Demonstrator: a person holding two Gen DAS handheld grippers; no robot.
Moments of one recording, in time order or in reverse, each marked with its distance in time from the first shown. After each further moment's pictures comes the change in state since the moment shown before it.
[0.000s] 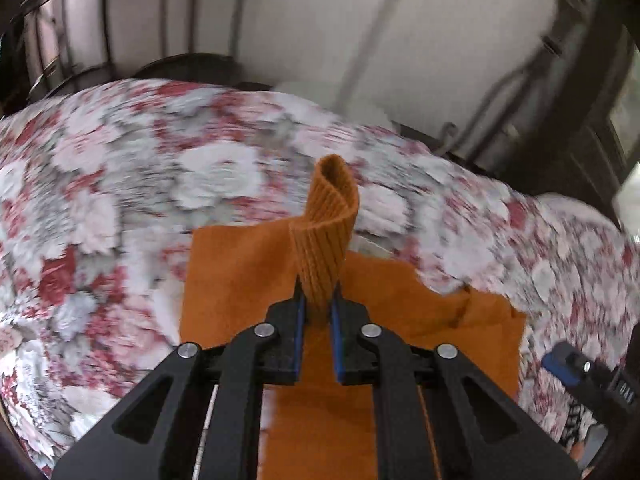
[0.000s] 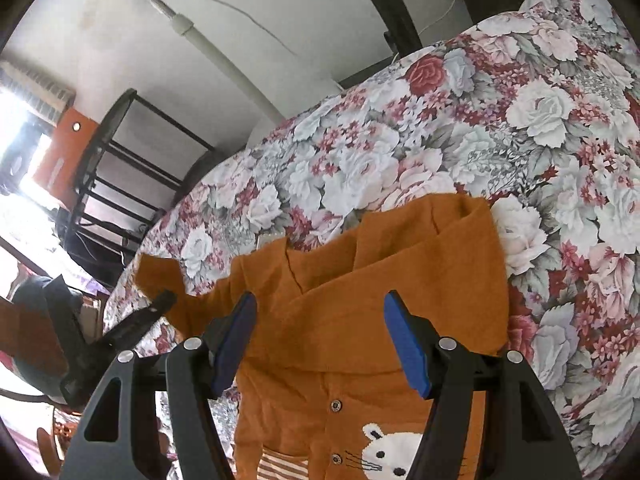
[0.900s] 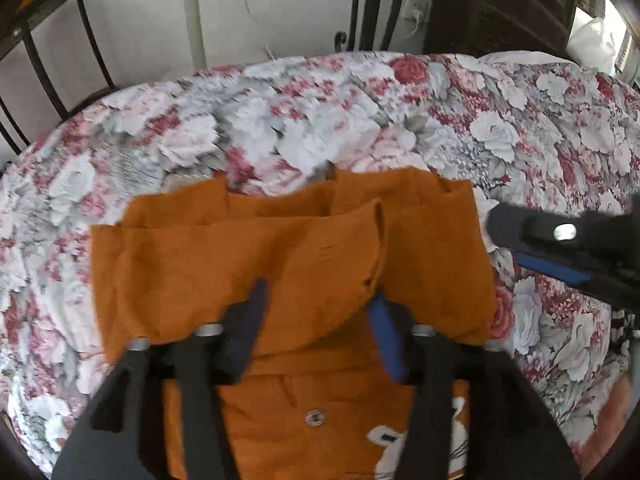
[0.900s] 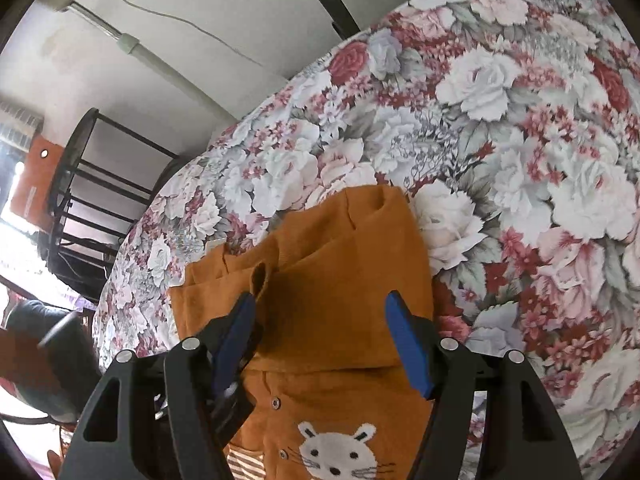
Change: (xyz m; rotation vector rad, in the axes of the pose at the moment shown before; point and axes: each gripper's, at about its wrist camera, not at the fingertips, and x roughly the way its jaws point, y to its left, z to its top) left arm 0.043 -0.154 -0.081 0.379 0.100 0.007; right arm 0.005 -0.060 0.005 0.095 0.040 -0.068
